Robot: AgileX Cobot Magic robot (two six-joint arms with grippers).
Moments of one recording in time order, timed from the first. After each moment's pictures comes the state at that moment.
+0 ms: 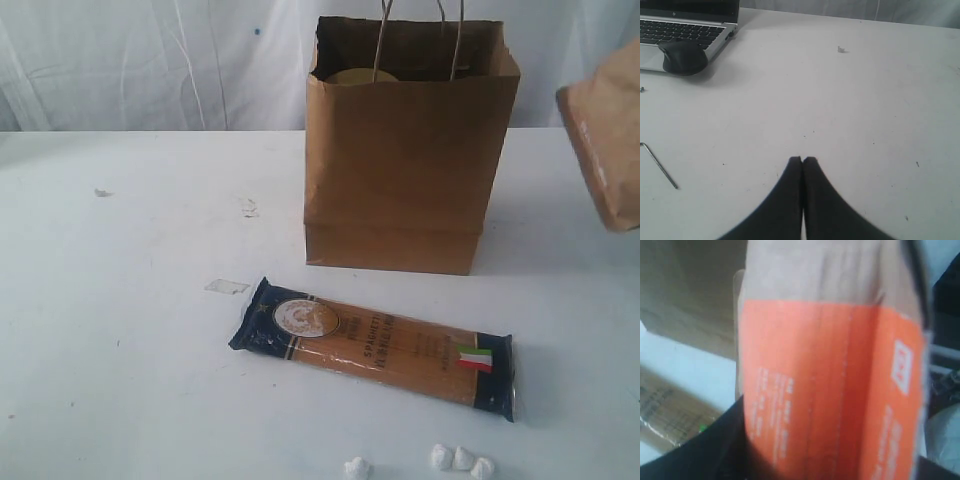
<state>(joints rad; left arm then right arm) 0.15 0.06 0.03 -0.18 0.31 0.10 0.11 0.83 -0.99 -0.03 0.85 -0.11</state>
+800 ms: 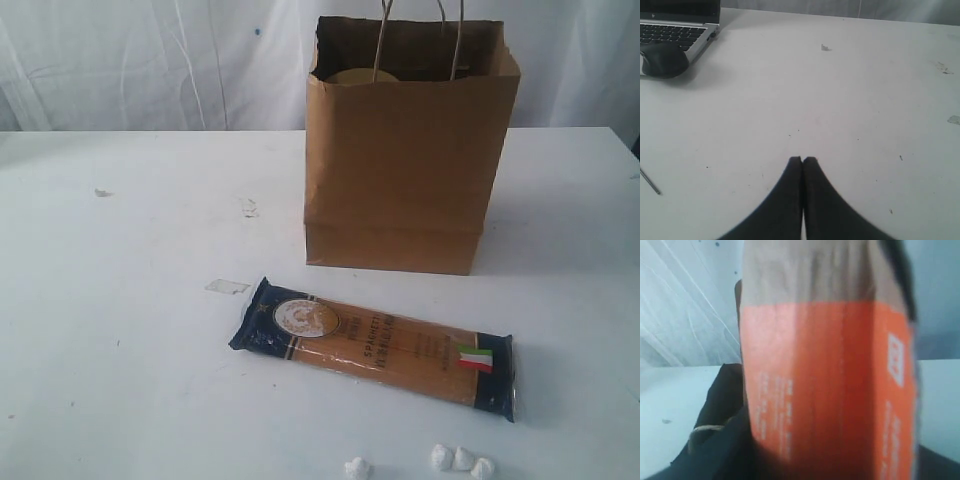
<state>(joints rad) 0.09 0.06 0.03 -0.18 0.31 0.10 0.11 1.45 -1.62 0.32 0.72 -0.08</state>
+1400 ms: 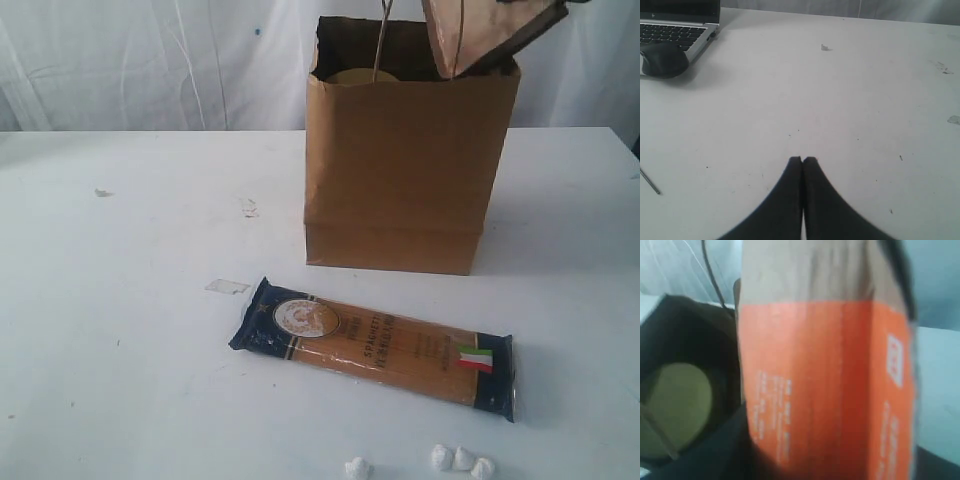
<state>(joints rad) 0.09 0.06 0.03 -0.18 0.31 0.10 0.11 1.59 -1.64 0.28 0.78 -0.23</state>
